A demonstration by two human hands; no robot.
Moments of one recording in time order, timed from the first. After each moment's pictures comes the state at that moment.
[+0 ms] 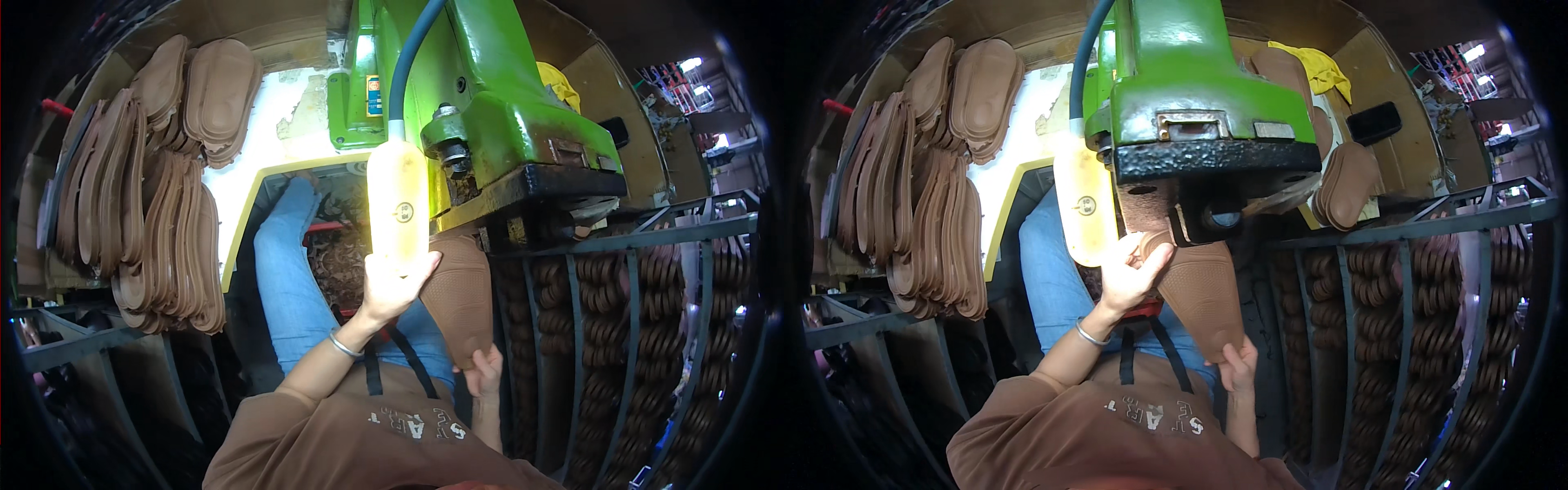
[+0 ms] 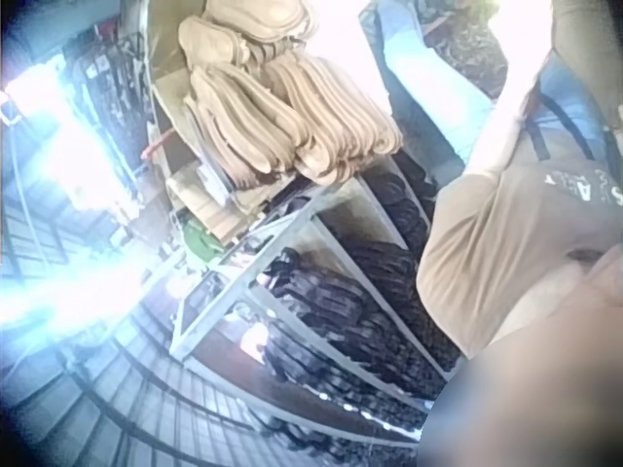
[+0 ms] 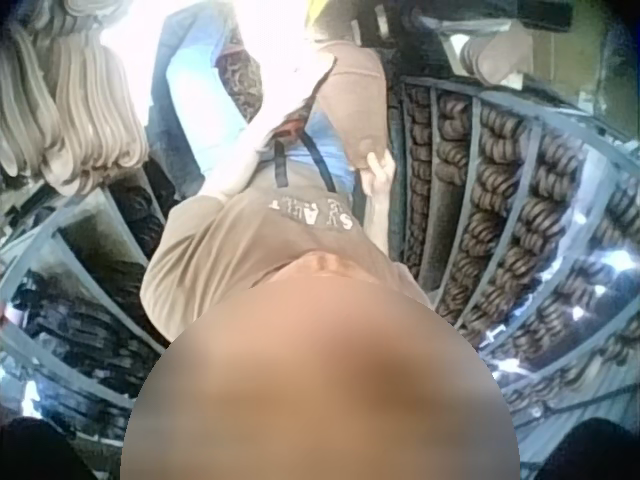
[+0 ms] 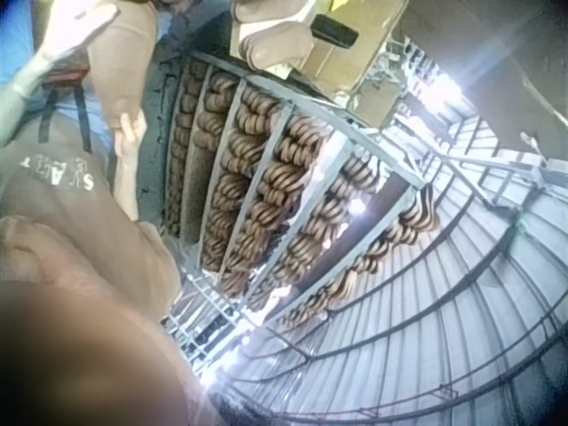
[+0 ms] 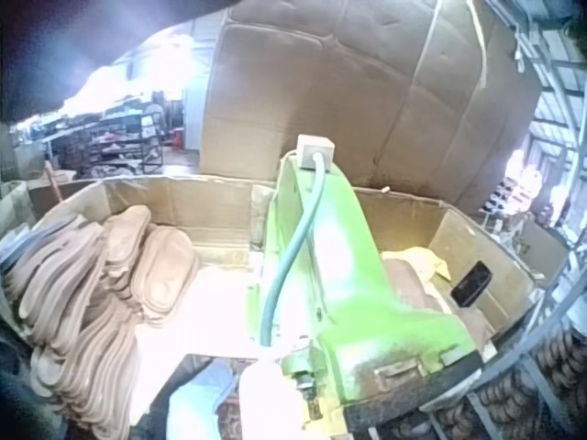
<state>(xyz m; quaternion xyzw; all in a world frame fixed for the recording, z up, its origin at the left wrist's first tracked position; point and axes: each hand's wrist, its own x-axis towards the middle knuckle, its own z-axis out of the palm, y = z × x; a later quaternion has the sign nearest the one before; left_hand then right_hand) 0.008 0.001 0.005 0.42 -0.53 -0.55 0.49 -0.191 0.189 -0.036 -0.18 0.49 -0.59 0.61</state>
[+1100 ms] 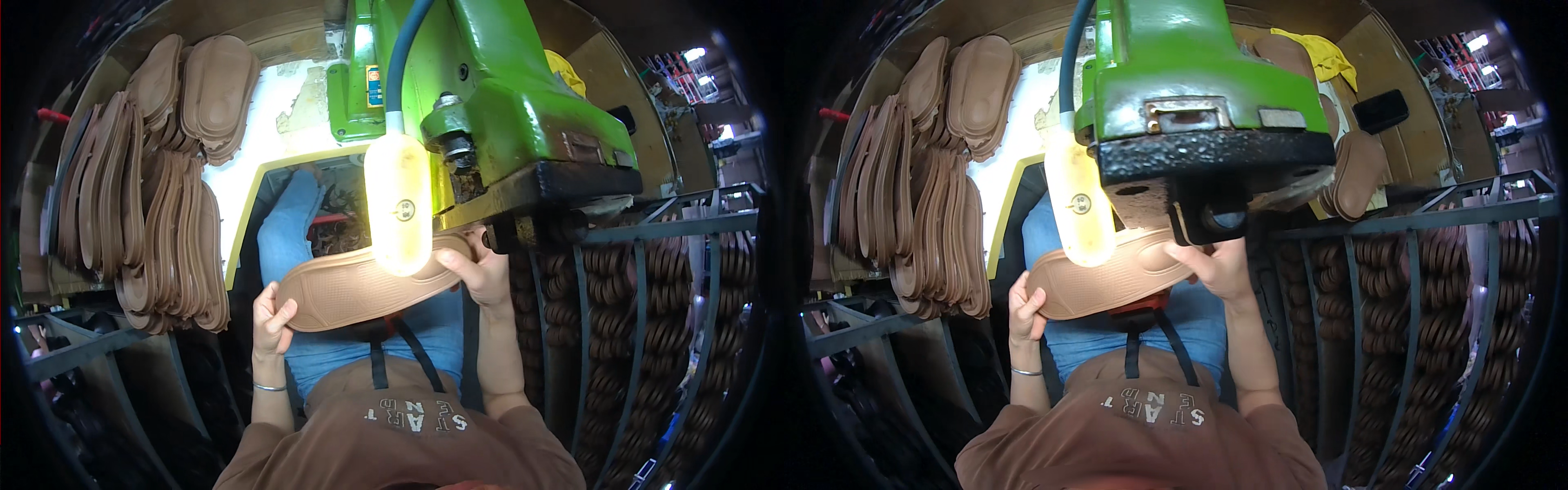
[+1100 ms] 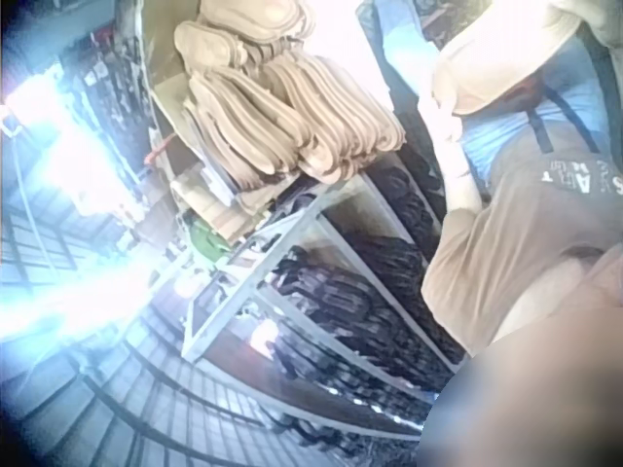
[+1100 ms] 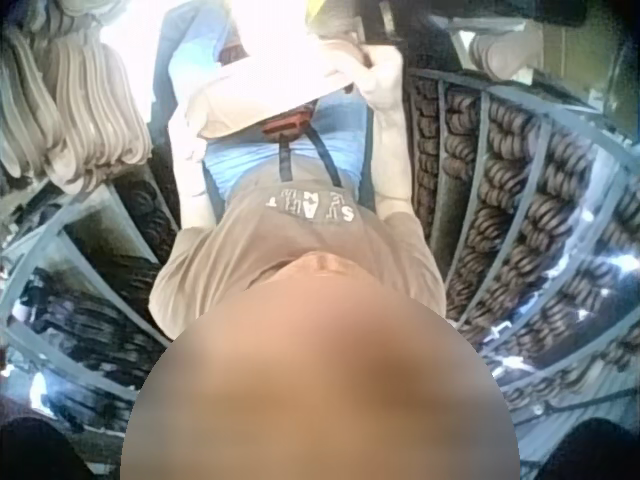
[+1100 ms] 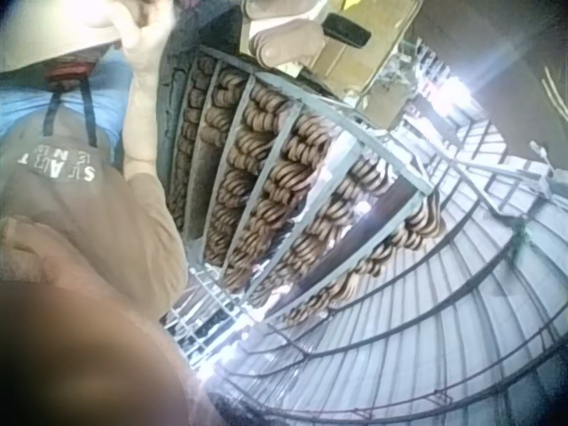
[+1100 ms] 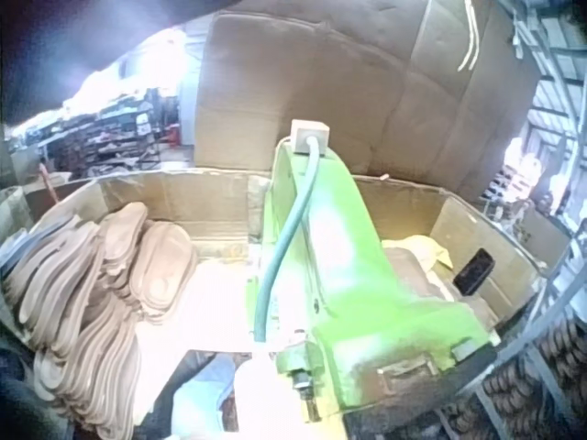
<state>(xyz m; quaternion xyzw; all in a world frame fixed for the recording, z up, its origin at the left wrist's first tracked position) 0.174 0.064 -0.044 0.40 -0.26 -0.67 0.57 -0.134 0.001 0.061 -0.44 0.50 -0.49 0.57</state>
